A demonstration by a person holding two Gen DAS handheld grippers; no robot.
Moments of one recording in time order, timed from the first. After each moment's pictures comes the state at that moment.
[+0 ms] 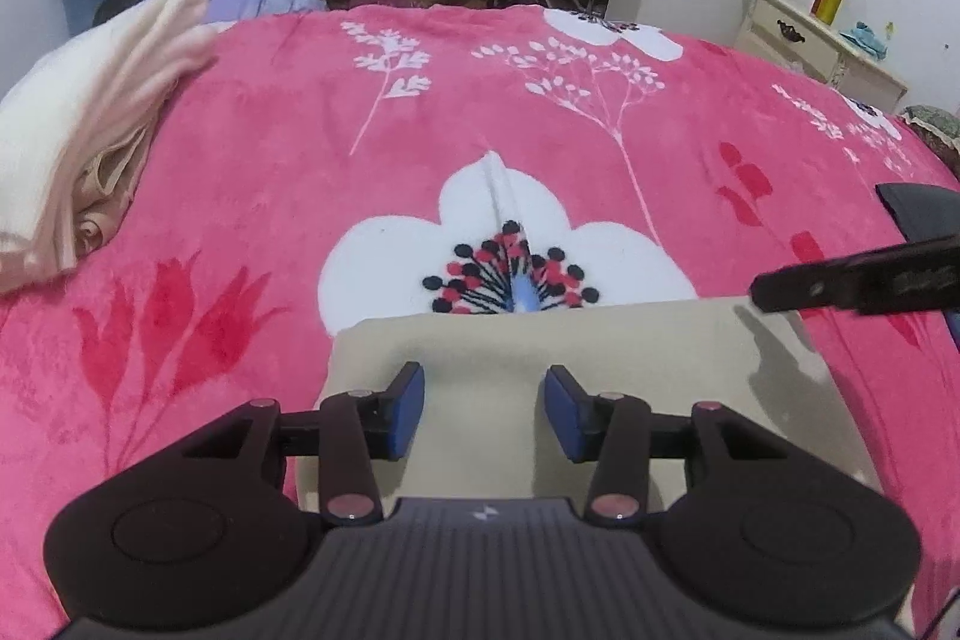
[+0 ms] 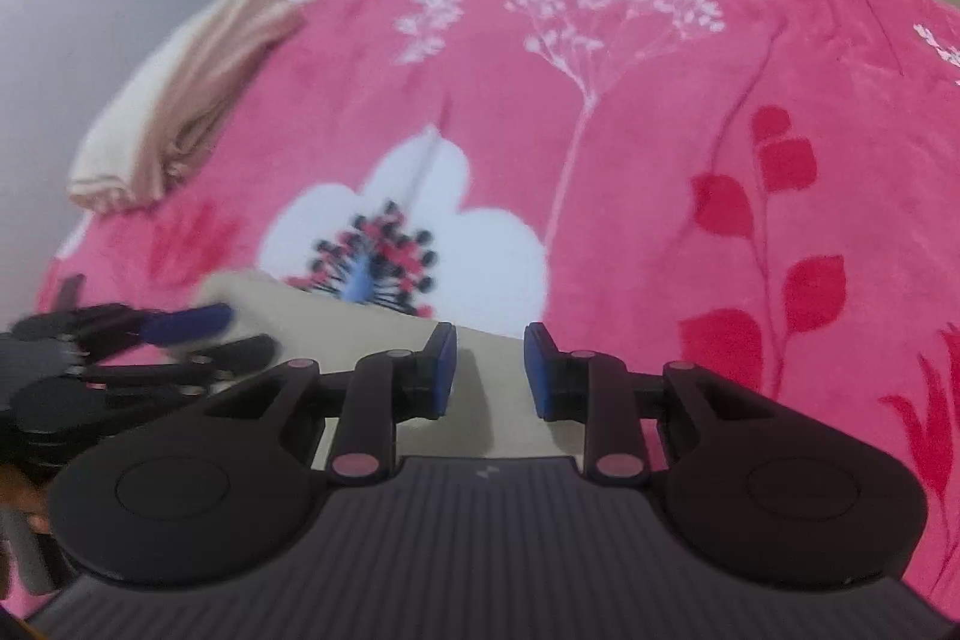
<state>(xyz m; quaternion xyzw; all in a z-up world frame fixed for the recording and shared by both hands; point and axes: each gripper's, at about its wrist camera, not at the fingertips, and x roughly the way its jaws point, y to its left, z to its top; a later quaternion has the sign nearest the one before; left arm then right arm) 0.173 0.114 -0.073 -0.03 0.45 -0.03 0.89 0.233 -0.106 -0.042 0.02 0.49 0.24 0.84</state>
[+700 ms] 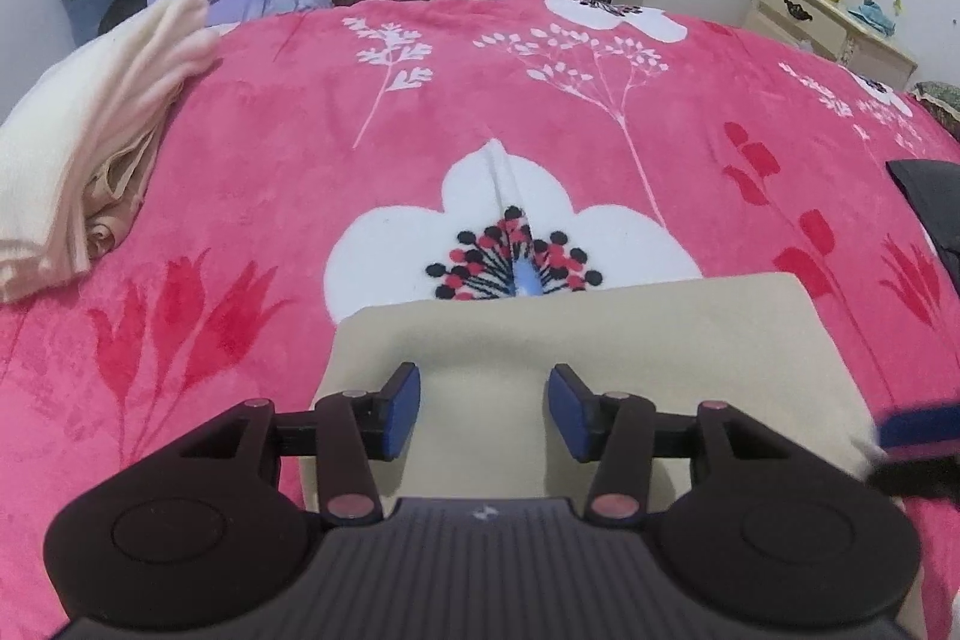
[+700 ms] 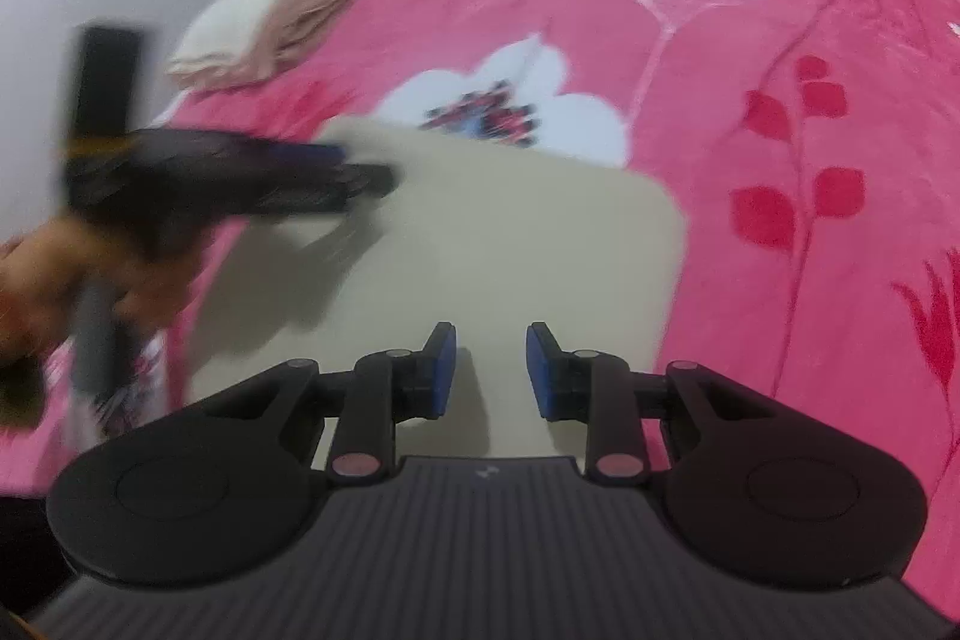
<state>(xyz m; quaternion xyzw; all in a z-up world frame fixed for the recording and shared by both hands) 0.166 0.105 -0.070 -0.01 0.46 -0.02 0.89 0.134 -0.120 -0.024 -0.02 0.51 0.32 0.80</state>
